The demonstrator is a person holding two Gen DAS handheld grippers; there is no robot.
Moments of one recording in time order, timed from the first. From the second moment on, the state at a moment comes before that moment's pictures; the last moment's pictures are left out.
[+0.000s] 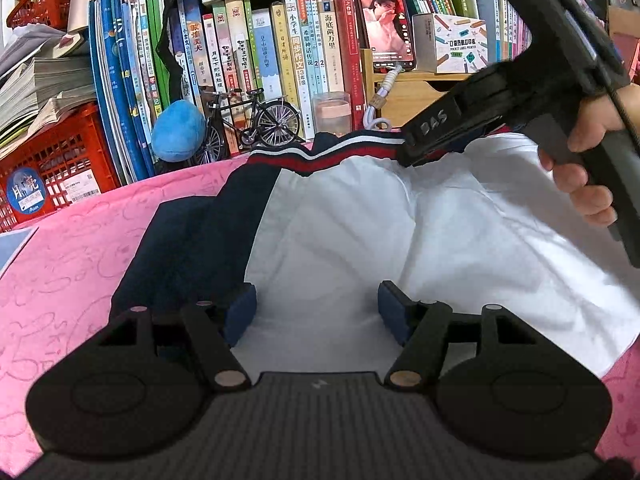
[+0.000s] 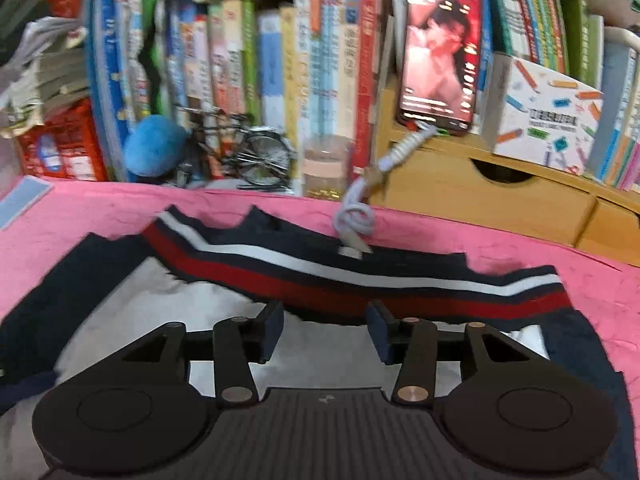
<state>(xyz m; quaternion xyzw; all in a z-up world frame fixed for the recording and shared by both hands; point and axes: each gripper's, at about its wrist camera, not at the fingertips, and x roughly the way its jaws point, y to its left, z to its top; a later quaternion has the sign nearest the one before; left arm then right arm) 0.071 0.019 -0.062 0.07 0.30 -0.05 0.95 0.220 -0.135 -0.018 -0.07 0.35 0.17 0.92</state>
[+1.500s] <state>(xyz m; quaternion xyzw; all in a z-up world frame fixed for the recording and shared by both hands) 0.072 0.043 0.009 0.07 0.21 -0.01 0.97 0.096 -0.324 -0.023 0.03 0.27 0.06 0.96</state>
